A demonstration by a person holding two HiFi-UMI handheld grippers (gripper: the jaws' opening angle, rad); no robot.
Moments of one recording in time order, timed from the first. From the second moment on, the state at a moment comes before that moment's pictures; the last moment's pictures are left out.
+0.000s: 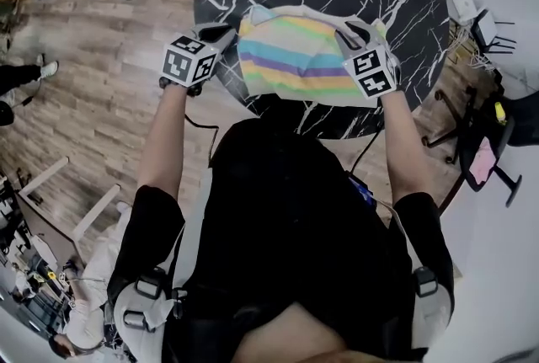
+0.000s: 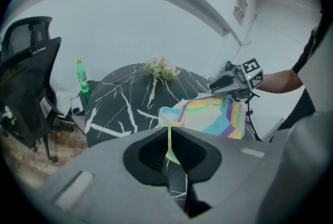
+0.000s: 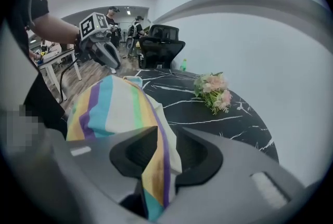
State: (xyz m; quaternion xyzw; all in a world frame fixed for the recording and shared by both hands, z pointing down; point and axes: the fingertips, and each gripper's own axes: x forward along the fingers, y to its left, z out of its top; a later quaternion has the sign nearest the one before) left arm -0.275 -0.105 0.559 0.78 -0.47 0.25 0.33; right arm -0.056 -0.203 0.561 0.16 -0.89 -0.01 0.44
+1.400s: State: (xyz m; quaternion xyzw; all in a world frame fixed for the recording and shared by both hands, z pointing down) left arm -0.272 -0.163 0.590 0.79 -0.37 0.38 0.31; right arm 0.068 -0.277 0.584 0.35 -0.82 0.17 0.41
